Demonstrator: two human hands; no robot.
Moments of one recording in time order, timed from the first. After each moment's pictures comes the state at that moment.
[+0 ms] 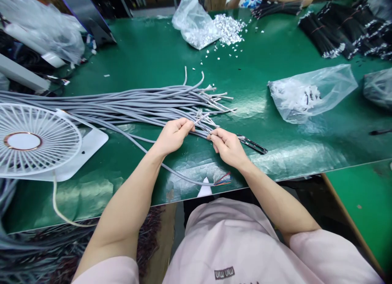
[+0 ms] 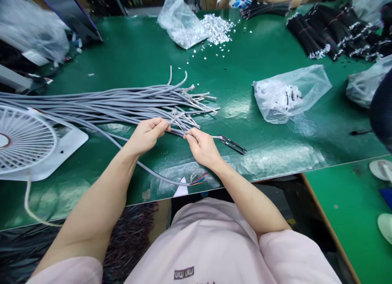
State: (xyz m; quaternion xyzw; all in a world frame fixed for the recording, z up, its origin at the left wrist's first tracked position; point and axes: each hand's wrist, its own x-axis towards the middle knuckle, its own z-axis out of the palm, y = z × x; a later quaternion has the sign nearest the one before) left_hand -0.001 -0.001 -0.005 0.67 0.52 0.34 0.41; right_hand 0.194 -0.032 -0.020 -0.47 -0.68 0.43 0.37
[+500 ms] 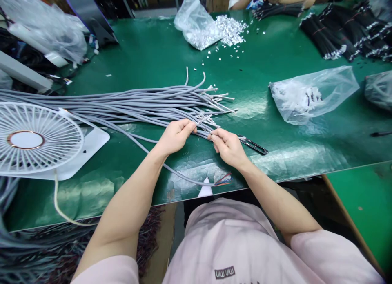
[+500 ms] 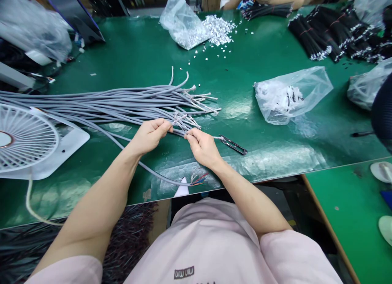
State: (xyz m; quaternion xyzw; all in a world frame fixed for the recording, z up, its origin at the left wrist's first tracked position) left_hand 0.001 -0.001 -0.003 0.70 0.52 0.31 0.39; right_hand 0.193 -0.028 -0.025 -0.47 -0.68 0.42 0.38
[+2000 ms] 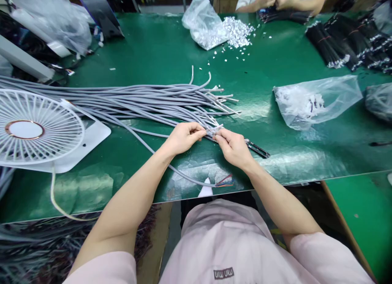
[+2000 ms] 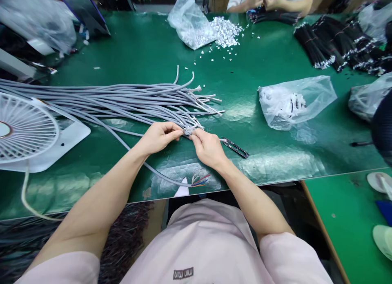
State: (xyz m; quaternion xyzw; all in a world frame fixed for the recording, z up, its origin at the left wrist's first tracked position) left_hand 0.006 -0.001 -0.021 0.69 0.51 0.30 0.42; right_hand 0.198 -0.030 -0.012 -0.47 -0.77 0.28 0.32
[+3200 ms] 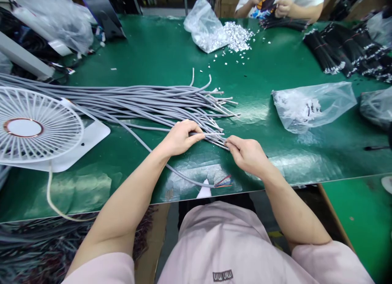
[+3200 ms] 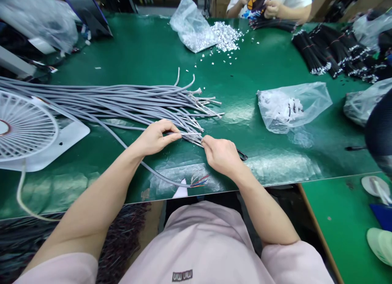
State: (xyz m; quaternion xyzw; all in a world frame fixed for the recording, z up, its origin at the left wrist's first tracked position) left_hand -0.004 0.001 -0.016 0.80 0.46 0.29 0.26; right_hand 0.230 -0.038 0.009 -0.53 -0.82 0.17 0.10
